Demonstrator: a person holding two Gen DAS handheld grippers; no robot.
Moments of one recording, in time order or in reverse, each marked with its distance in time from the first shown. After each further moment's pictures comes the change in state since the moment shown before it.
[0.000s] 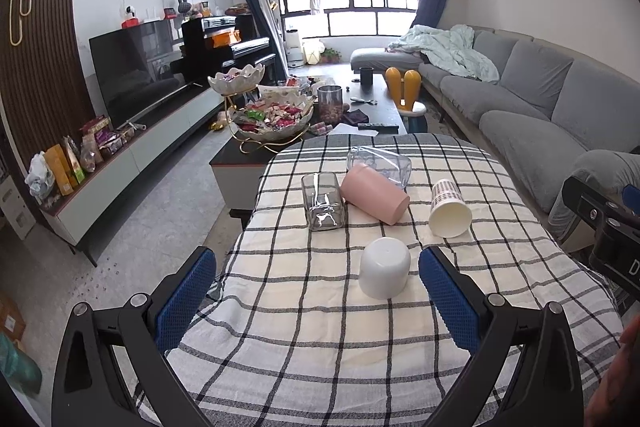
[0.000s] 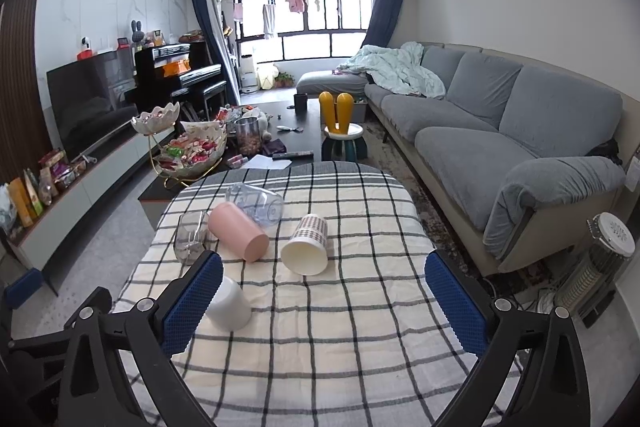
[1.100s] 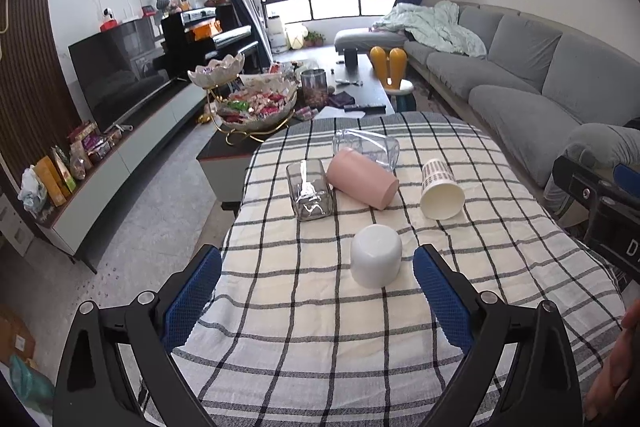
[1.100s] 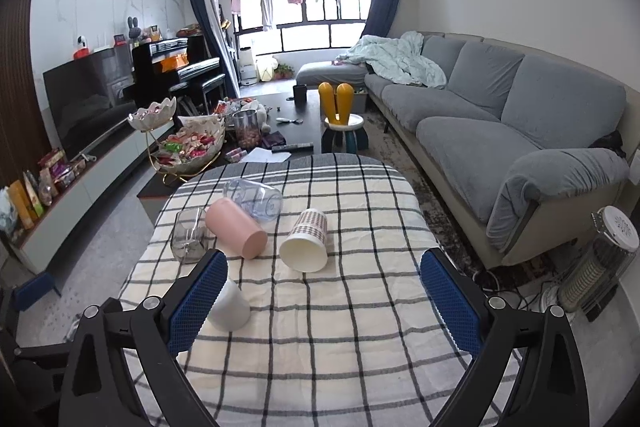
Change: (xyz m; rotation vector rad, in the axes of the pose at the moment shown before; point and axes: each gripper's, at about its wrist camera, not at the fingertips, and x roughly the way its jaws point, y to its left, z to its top) left arm 0.015 -0.012 0.004 0.059 0.060 -0.027; right arm 0.010 0.000 0.000 0.007 0.018 0.003
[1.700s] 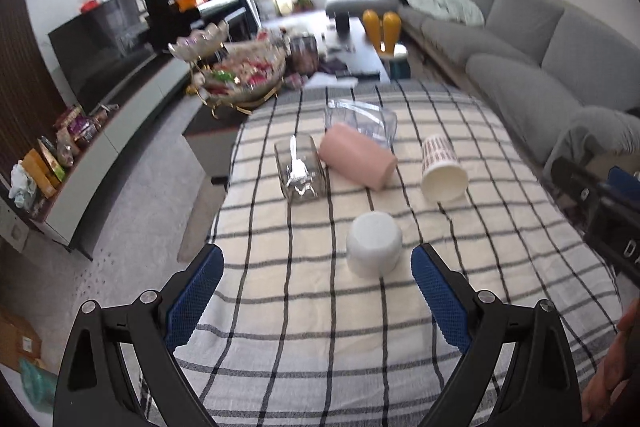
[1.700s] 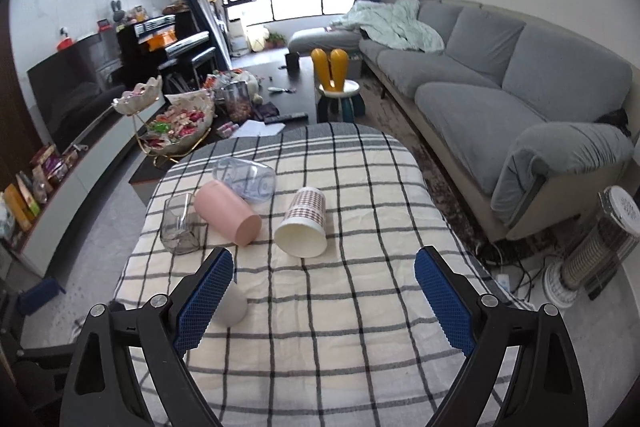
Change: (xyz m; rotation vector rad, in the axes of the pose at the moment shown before) left arm 0.035 0.000 0.019 0.015 0.132 -0.033; right arm 0.038 -0.002 0.015 0.024 0.127 -0.004
